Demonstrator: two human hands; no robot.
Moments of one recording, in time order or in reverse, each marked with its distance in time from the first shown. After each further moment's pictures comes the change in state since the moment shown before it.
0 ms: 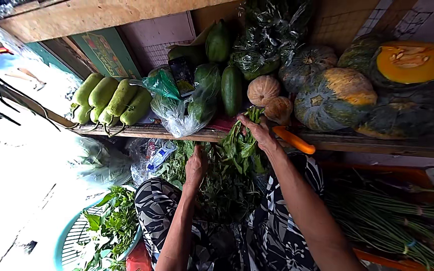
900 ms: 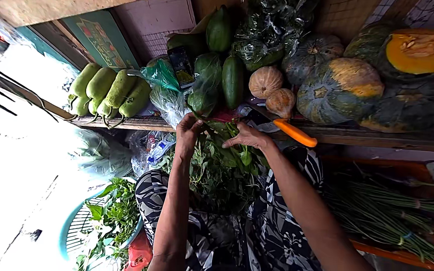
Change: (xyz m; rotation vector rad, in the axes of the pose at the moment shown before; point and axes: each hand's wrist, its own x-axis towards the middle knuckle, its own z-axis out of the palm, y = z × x) left_hand 0.008 0.028 -0.054 -1.018 0.116 0.353; right_hand 0.002 0.013 0.012 -0.563 -0.586 0.280
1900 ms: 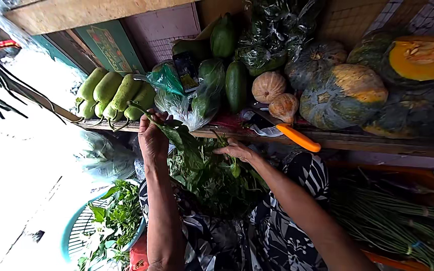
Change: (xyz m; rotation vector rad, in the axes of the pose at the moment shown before) left_hand 0.009 0.024 -0.067 -0.557 0.218 0.277; right_hand 0.016 0.001 0.055 0.308 -0.040 0.055
